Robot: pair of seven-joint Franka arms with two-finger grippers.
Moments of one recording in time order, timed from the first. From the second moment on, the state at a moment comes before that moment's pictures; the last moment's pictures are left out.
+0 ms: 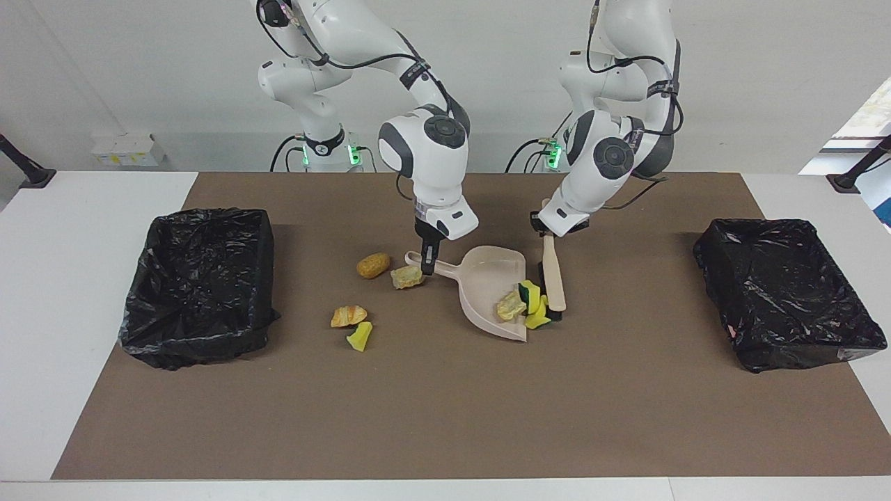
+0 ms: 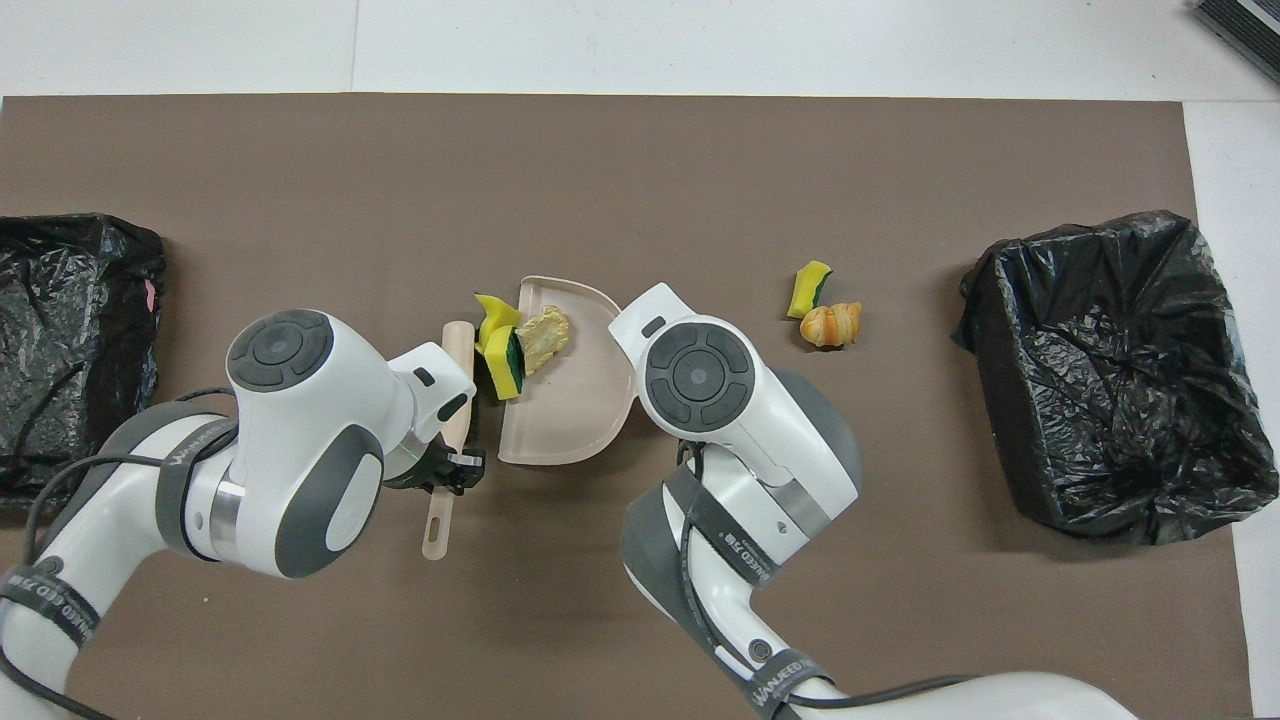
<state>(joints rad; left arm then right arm) -0.41 0.04 -0.02 -2.17 -0.20 1.98 -0.23 0.50 0.30 0.08 -1.82 -0.20 2.14 -0.76</state>
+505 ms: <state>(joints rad) -0.51 0.04 -0.05 -2.13 -0.23 2.00 -0.23 0.50 0.30 0.08 -1.82 -0.20 2.15 -0.77</state>
